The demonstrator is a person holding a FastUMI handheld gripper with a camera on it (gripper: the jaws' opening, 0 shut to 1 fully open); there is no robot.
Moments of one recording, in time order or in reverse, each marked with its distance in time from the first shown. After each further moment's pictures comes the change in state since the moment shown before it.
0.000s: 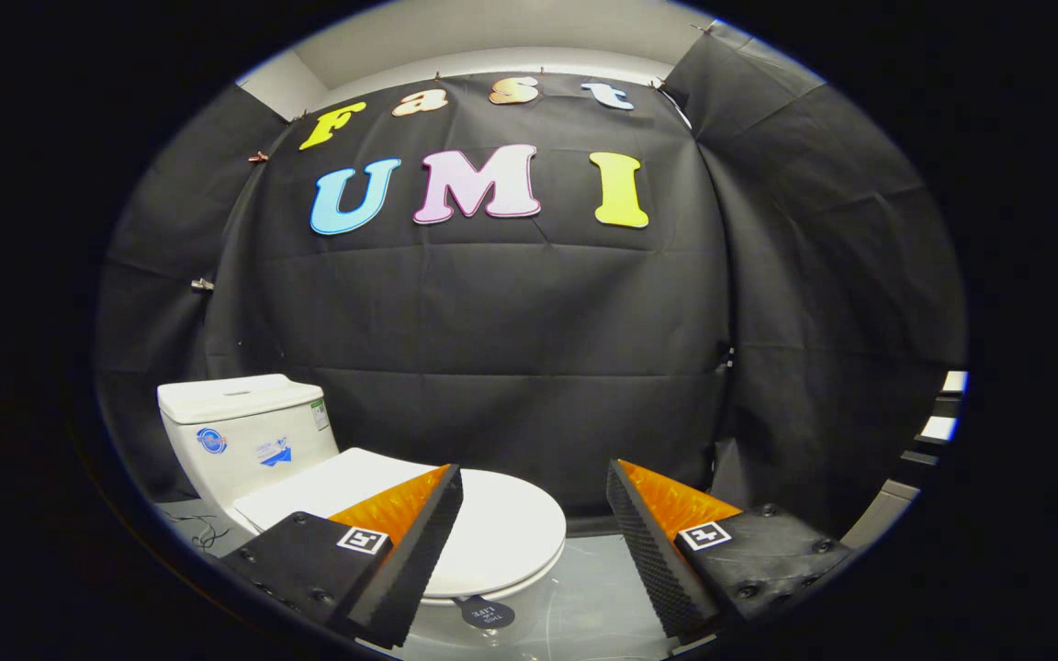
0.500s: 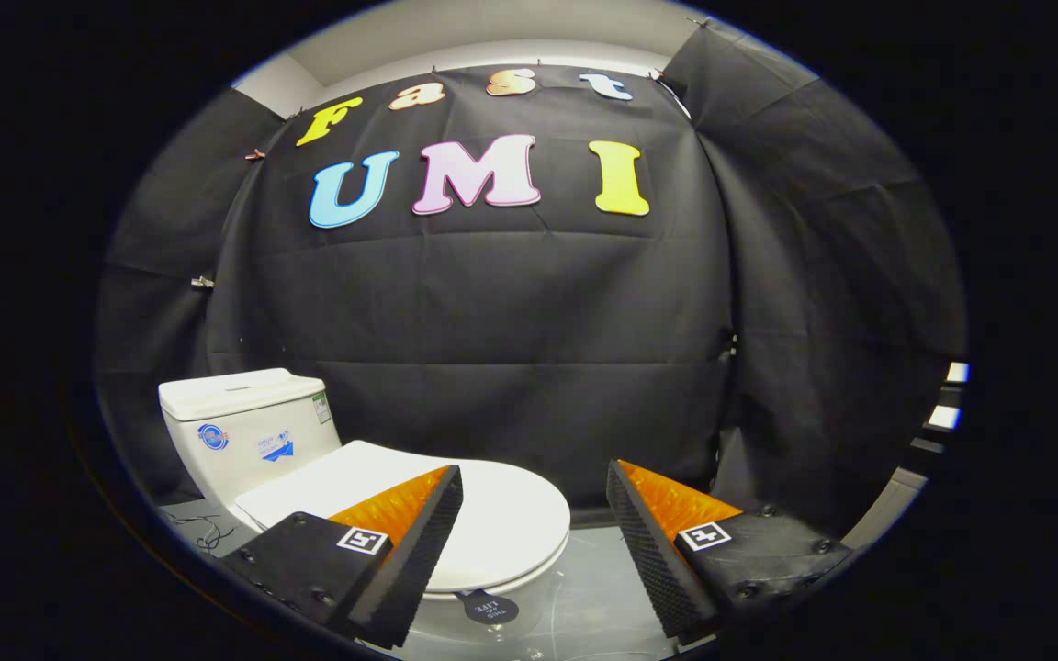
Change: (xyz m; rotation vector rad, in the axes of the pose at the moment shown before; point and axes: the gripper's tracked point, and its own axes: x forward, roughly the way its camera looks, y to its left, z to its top) arm 0.003 -0.001 -0.021 0.026 0.060 0.002
